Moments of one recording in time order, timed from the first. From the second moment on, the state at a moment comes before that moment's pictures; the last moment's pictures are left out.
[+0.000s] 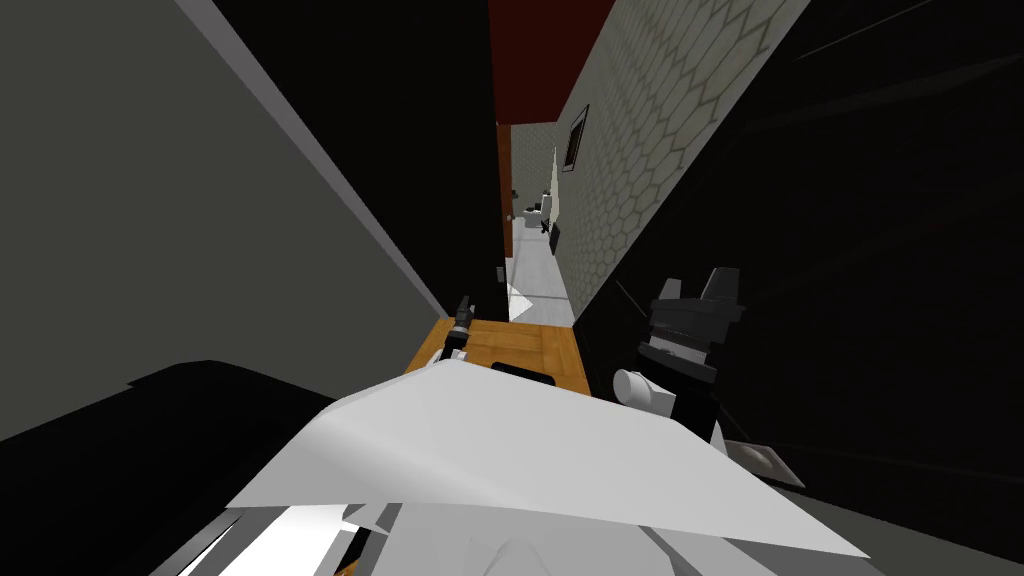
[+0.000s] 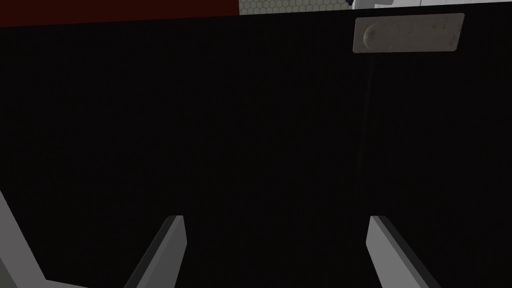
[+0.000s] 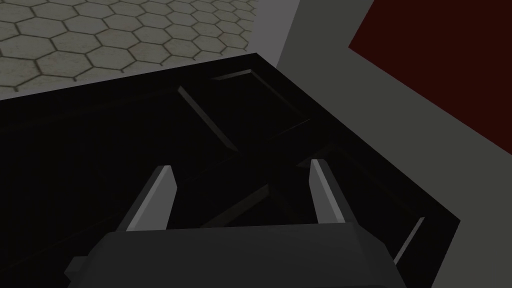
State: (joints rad) arm 0.29 0.14 0.06 -1.35 0.05 -0.67 0.10
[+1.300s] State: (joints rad) arm 0.22 0.16 0.07 -1.08 0.07 -0.74 0.12
